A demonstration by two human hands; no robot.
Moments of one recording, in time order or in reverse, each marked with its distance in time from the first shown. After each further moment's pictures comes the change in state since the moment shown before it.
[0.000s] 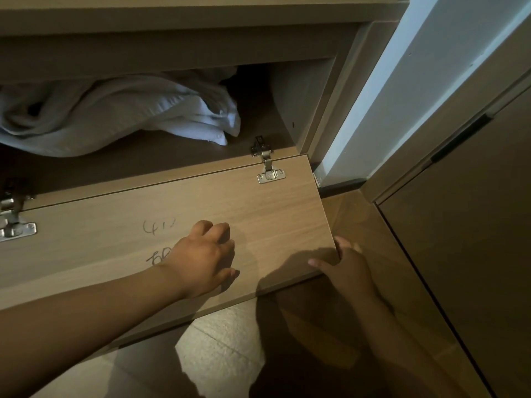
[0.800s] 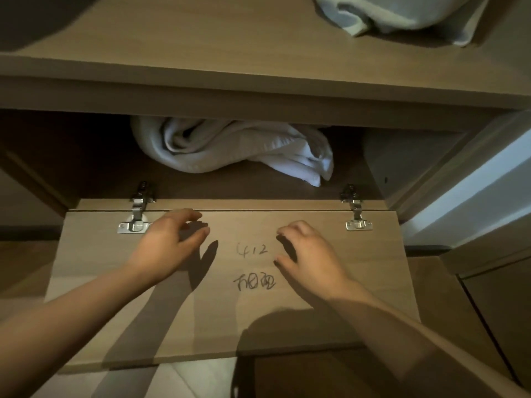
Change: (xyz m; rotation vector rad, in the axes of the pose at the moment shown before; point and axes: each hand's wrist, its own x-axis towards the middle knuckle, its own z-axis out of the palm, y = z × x) left_hand -0.095 -0.151 -0.019 -0.649 0.555 -0.574; right_hand -0.033 -0.227 0.082 -0.438 -0.096 -0.957
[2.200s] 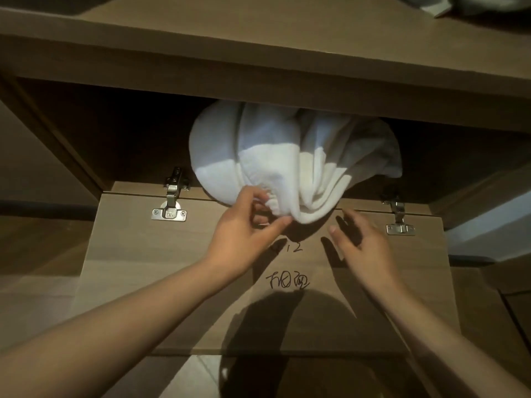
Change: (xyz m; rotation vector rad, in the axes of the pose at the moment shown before) left_hand -0.004 0.049 0.026 -0.535 0.082 0.050; right_hand 0.004 0.010 -0.002 0.361 0.235 0.292
